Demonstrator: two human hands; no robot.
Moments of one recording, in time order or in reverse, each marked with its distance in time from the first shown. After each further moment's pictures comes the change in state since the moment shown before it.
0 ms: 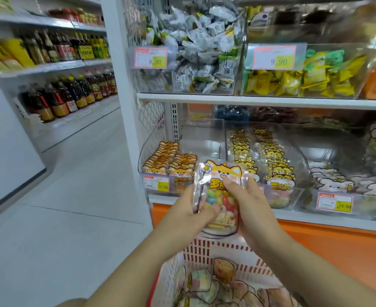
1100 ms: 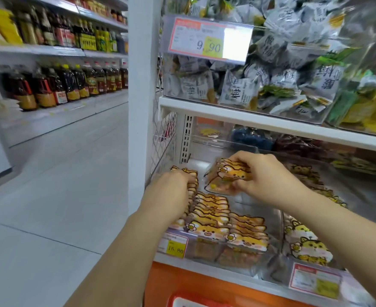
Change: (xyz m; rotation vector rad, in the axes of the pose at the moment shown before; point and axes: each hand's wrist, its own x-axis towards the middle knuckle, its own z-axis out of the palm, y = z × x) left_hand 0.191 -0.050 -0.138 0.976 0.322 0.080; right_hand 0.198 -0.074 0.049 -1.502 -0.126 -0.556
